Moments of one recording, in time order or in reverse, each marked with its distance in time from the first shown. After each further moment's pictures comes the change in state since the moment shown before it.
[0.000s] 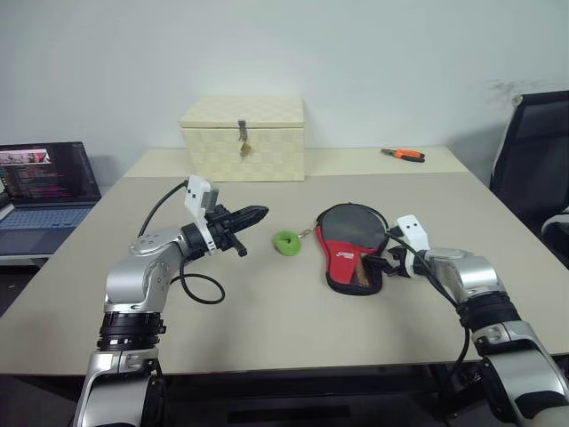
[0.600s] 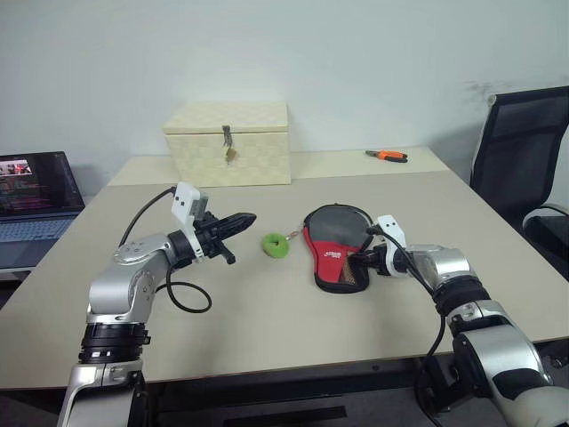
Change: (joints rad) left arm 0.085 0.072 0.022 -0.060 -0.021 0.000 0.011; right arm -0.139 0.105 -0.033 0.270 -0.019 -0.042 0.127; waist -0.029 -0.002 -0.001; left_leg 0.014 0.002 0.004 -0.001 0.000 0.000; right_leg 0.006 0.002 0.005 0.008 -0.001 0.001
